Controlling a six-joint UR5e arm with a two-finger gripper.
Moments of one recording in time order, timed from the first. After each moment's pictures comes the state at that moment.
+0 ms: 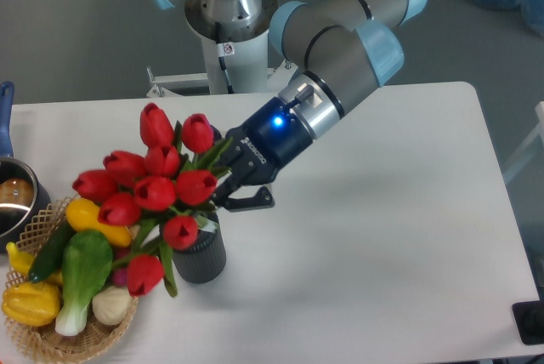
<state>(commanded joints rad) 2.55 -1.83 -1.72 -0.83 0.17 1.11</state>
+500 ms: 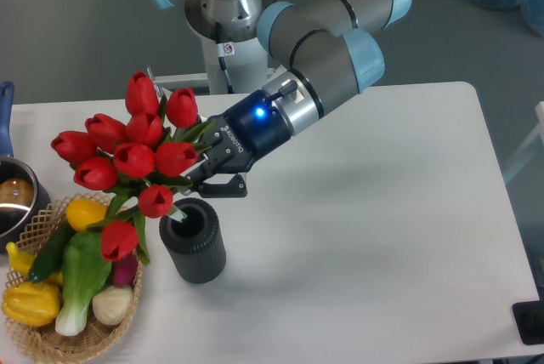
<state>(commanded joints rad) 2.53 -1.84 -1.78 -0.83 0.12 1.18</state>
